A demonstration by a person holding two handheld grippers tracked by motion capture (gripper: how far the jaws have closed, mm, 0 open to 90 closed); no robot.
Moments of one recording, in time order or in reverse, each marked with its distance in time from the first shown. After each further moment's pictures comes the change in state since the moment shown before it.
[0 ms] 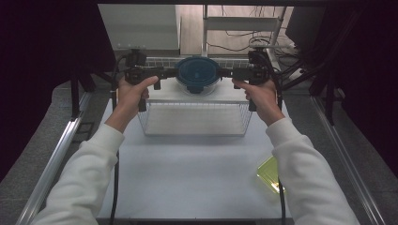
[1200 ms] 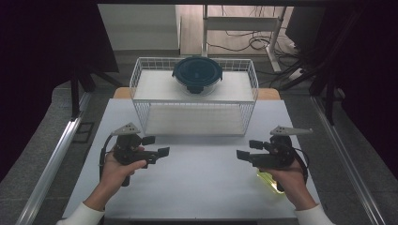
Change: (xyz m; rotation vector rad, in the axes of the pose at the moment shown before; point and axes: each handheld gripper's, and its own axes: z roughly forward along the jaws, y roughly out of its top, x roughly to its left) left arm -0.026 -0.183 -0.050 0.180 0.011 0.114; right arm -0.008 -0.192 -0.086 0.120 0.065 -0.100
